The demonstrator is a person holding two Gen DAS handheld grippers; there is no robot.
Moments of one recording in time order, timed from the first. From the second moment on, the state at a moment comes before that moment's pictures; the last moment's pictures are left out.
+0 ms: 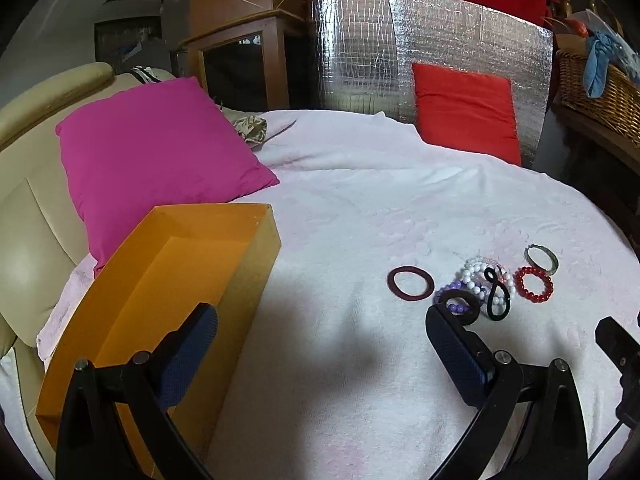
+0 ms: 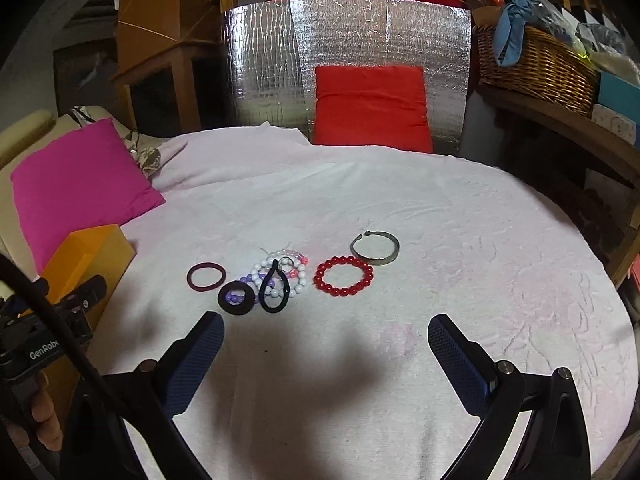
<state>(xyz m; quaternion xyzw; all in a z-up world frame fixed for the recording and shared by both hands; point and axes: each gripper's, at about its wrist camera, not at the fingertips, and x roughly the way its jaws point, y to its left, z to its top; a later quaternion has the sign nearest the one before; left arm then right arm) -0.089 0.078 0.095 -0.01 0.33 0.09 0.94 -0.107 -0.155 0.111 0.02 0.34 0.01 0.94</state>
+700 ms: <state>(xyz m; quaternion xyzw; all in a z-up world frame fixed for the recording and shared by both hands) -0.086 0.081 0.089 -0.01 0.34 0.10 0.93 -0.102 -0.170 0.106 0.06 0.35 0.00 0.93</state>
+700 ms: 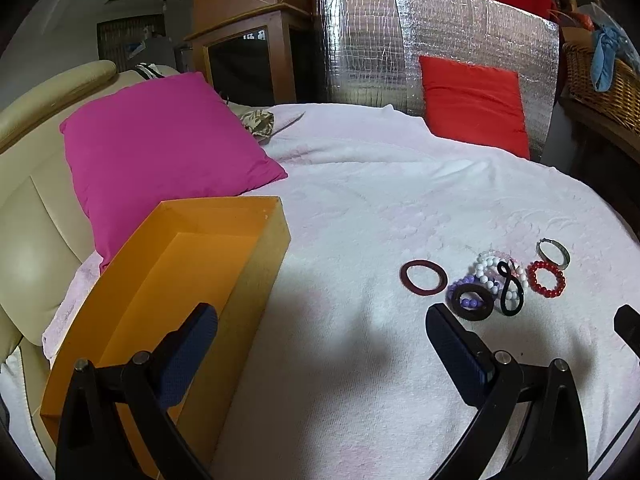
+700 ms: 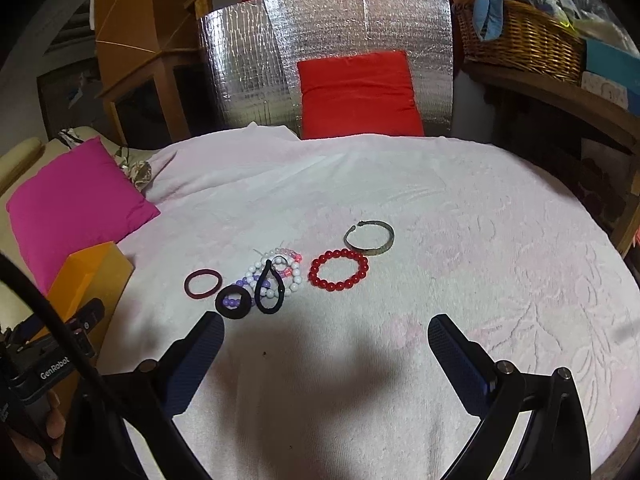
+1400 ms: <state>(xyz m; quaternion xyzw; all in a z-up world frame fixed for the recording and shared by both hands) -0.057 0.075 0.071 -0.02 0.38 0.05 0.92 -0.046 -0.204 0.078 0.15 0.42 0.06 0.90</state>
